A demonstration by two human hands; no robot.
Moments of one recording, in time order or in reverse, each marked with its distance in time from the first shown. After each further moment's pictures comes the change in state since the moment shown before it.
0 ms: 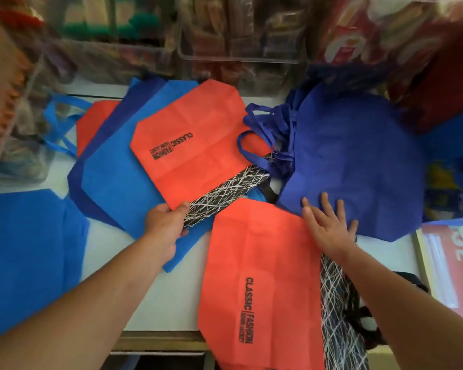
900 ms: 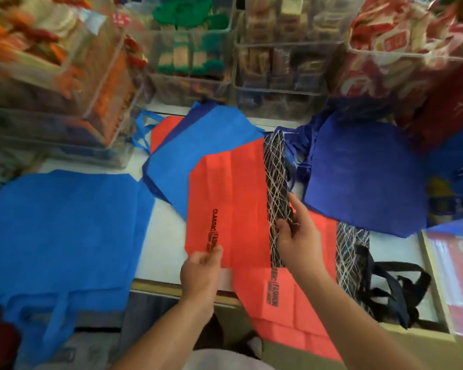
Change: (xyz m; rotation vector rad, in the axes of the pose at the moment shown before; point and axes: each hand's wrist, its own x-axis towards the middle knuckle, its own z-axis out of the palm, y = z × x) left_hand -0.151 -0.095 -0.085 -0.085 0.079 0.031; right_hand -0.177 -0.125 0.045 0.687 0.299 -0.417
